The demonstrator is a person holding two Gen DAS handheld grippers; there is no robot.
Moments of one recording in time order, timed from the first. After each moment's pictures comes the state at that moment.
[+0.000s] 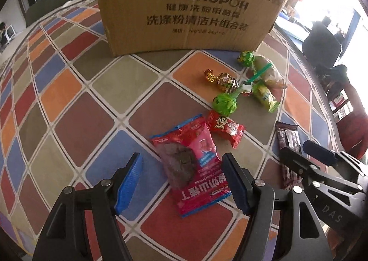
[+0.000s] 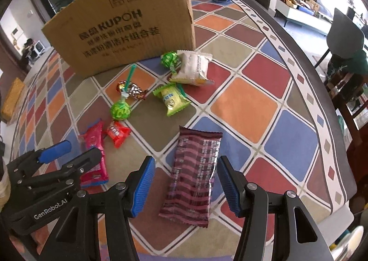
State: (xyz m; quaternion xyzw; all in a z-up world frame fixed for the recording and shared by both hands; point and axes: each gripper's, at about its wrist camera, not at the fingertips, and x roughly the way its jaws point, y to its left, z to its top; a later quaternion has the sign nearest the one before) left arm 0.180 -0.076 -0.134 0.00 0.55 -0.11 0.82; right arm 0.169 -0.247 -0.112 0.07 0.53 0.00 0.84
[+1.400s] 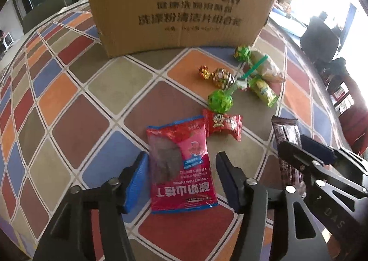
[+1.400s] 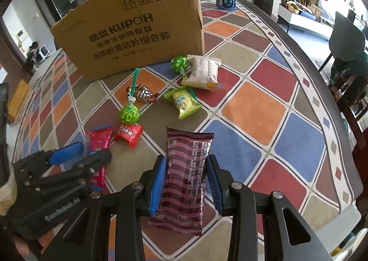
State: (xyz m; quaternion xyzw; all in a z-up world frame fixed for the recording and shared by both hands) left arm 0.176 -0.084 -0.138 0.03 0.54 -0.11 0.83; right arm 0.165 -0.238 -0.112 0.08 0.51 0.01 0.86
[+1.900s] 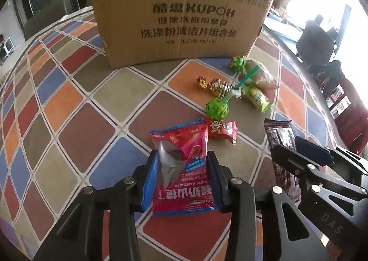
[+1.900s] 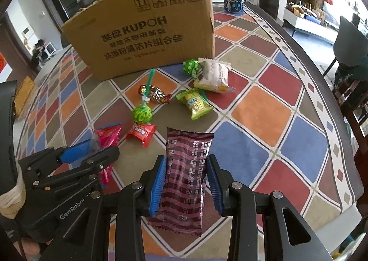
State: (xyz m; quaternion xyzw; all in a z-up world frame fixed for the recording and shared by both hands) left arm 0.169 -0.078 -0.121 0.02 0.52 -0.12 0.85; right arm 0.160 -0.230 -0.104 0.08 0.50 0.03 0.86
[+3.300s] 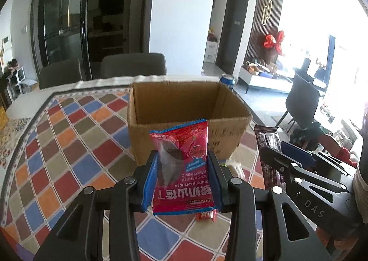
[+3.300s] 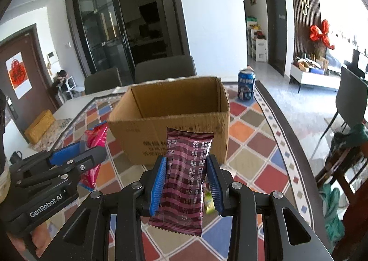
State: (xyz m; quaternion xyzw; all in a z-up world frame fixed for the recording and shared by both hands) left arm 0.178 -0.049 0.034 -0.01 0.33 -0.13 0.93; right arm 0.182 -0.226 0.026 0.05 0.32 0.06 0.94
